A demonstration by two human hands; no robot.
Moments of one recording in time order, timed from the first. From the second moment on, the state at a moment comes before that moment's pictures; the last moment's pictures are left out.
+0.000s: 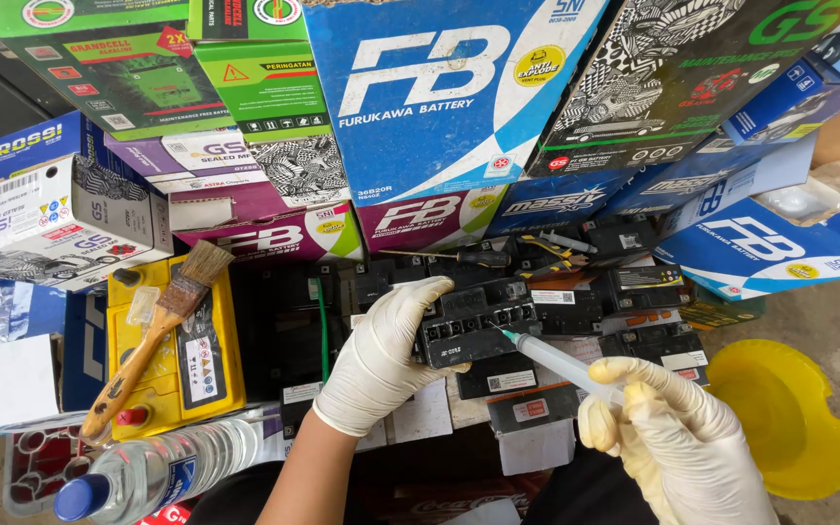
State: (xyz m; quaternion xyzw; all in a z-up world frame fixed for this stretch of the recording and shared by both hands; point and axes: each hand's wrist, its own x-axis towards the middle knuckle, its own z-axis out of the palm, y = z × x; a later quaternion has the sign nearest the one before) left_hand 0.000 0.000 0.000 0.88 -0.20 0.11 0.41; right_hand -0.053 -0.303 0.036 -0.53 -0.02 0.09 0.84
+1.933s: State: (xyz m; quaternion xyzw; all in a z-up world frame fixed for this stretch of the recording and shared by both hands) left_hand -0.053 0.175 -0.163 0.94 -0.31 -0.12 0.03; right_hand -0.095 -0.487 0.002 -0.89 -0.01 -0.27 0.37
